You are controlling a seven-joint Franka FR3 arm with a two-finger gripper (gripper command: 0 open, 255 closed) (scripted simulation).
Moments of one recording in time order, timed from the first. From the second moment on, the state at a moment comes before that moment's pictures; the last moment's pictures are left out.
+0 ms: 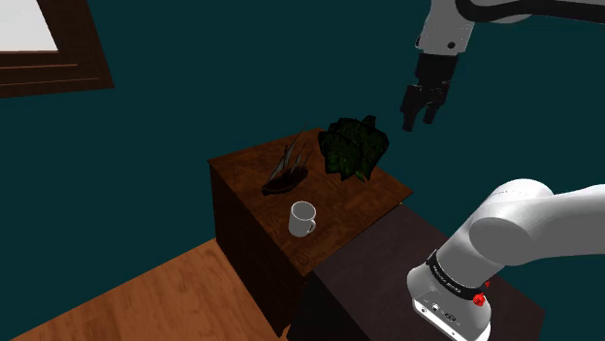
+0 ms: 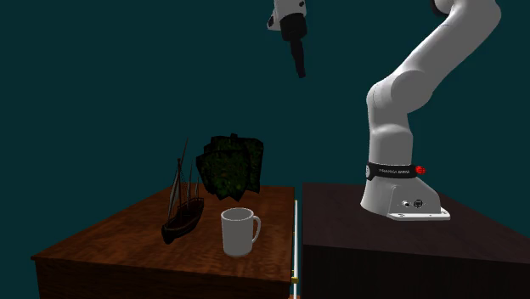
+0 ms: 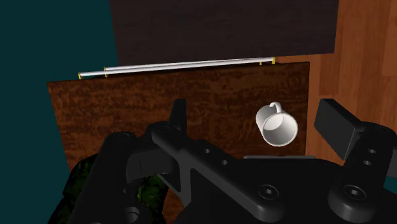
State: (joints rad) arm -0.01 -0.78 0.00 -2.40 -0.01 1.44 0.05
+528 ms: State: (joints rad) arm 0.01 -0.70 0.02 -2.54 0.01 1.66 0.05
